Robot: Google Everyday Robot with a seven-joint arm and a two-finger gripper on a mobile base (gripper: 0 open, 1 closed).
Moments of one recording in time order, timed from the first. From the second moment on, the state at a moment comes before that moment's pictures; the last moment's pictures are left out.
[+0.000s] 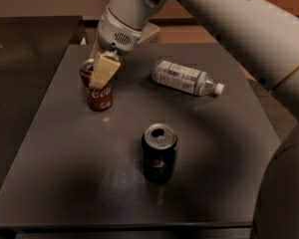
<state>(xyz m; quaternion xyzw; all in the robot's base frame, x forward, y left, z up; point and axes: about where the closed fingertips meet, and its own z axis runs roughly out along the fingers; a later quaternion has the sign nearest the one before) 0.556 0.120 0.919 -0.74 0.60 0.20 0.21</state>
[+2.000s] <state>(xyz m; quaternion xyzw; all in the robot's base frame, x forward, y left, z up) 0.473 -0.040 0.922 -0.78 0.57 0.18 0.18</state>
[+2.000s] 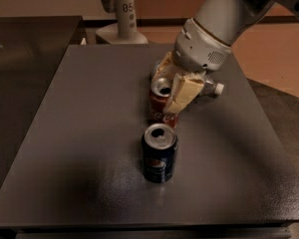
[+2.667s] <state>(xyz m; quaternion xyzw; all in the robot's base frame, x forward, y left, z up) 0.450 -0.058 0.918 -0.81 0.51 0.20 0.19</state>
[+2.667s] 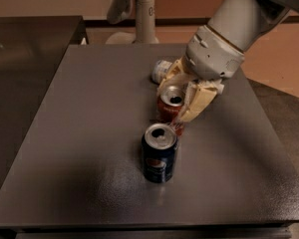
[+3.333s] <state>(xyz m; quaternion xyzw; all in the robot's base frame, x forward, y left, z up) 0.428 -0.060 0.914 -0.84 0.46 0.23 0.19</state>
